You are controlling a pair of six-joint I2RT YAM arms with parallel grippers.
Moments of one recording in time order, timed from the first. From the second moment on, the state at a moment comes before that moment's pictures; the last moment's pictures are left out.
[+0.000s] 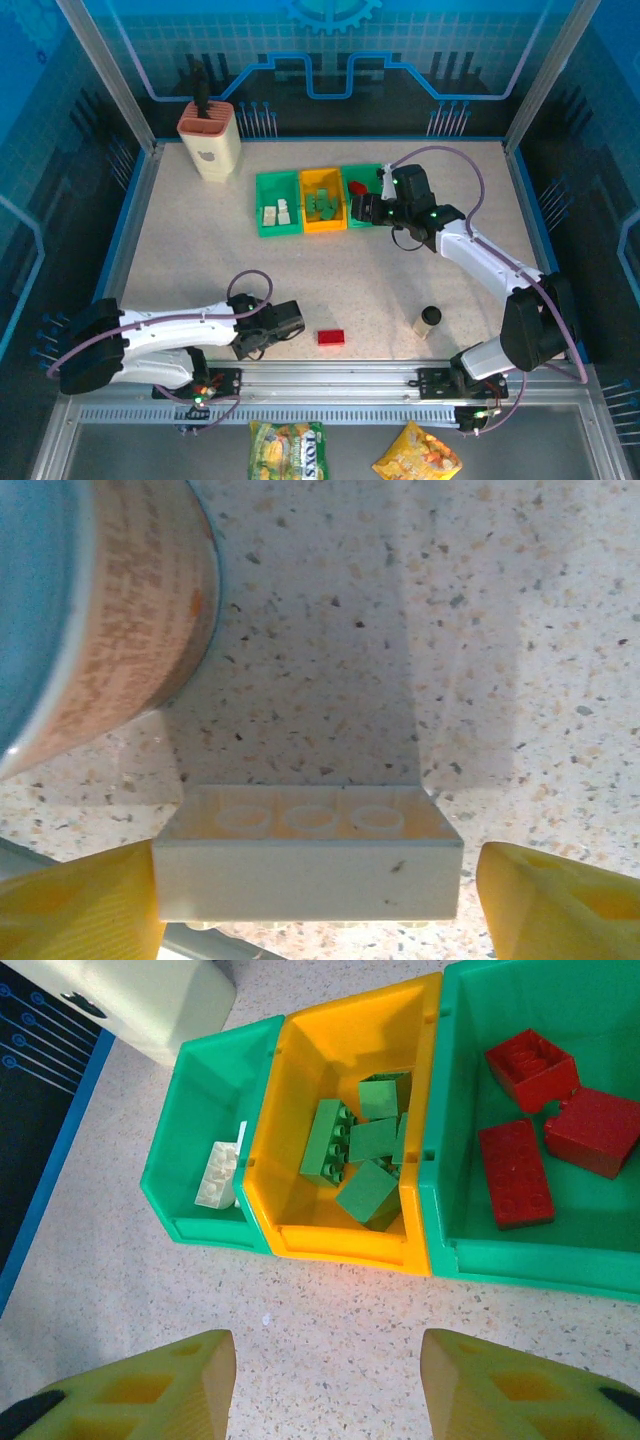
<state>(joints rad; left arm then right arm) -1.11 1.23 0.62 -0.91 -0.24 -1.68 0.42 1.46 1.09 -0.29 -0.24 0.48</state>
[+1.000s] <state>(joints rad) -0.91 1.21 0.74 -0.91 -0.23 -1.46 0.41 1.46 1.09 -0.31 -0.22 0.46</state>
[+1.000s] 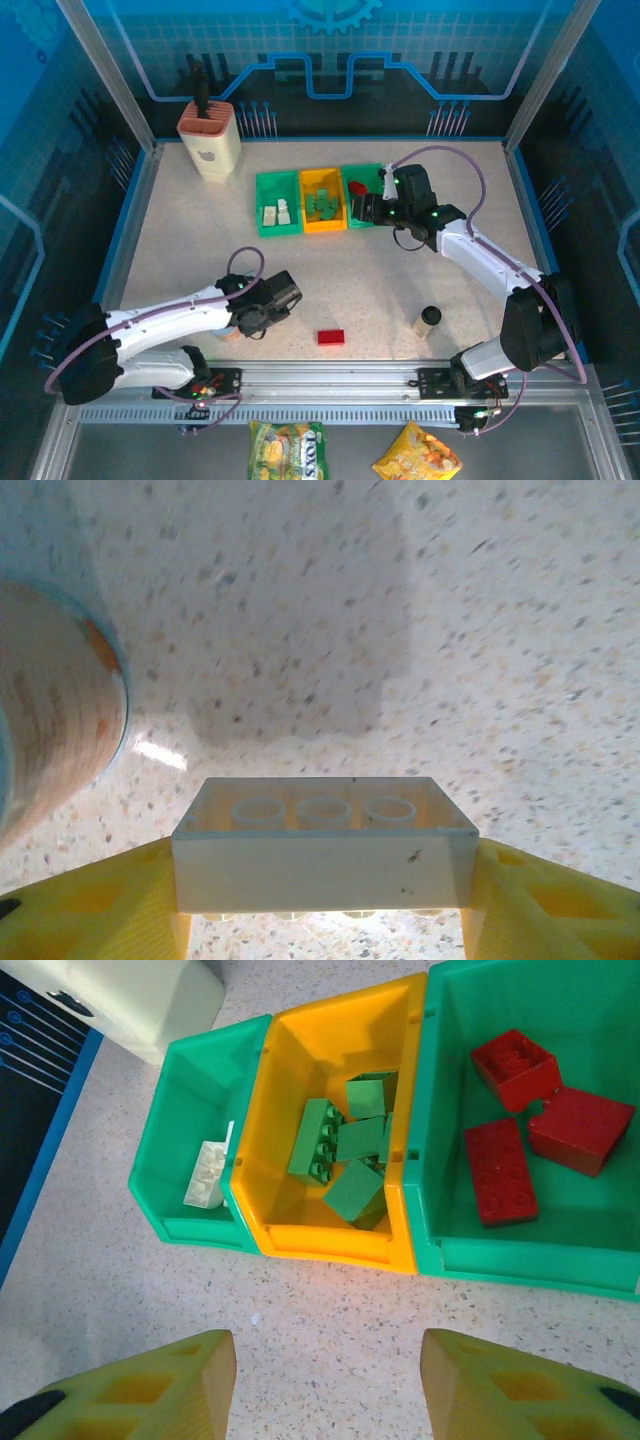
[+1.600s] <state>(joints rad) -0.45 1.44 1.11 -0.92 -0.06 -0.84 0.40 1.36 1.08 -0.40 -0.08 0.46</state>
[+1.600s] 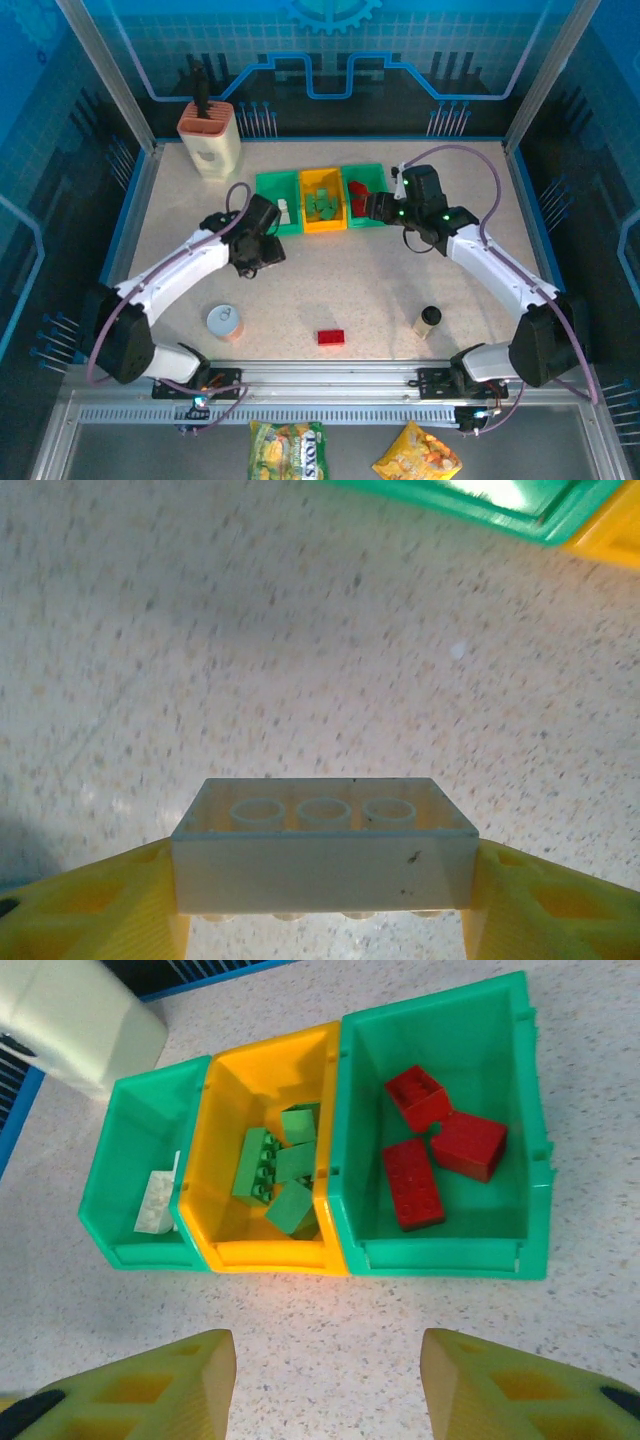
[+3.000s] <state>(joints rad) -0.23 2.35 2.18 -1.05 0.00 -0.41 0.40 1.10 1.05 -0.67 0.16 0.44</state>
